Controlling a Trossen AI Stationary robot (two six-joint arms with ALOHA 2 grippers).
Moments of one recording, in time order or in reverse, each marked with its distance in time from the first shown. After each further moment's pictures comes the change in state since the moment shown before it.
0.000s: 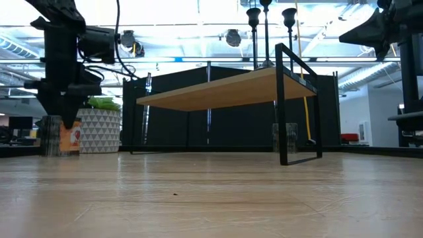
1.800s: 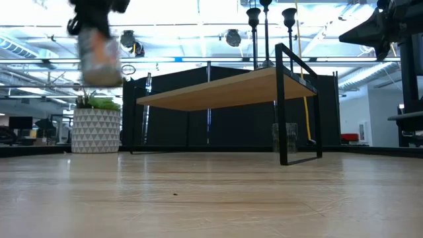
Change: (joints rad) left arm -0.300 0.011 0.536 -0.081 0.299 0.074; right arm 0.000 0.000 0.000 0.004 0.003 0.052
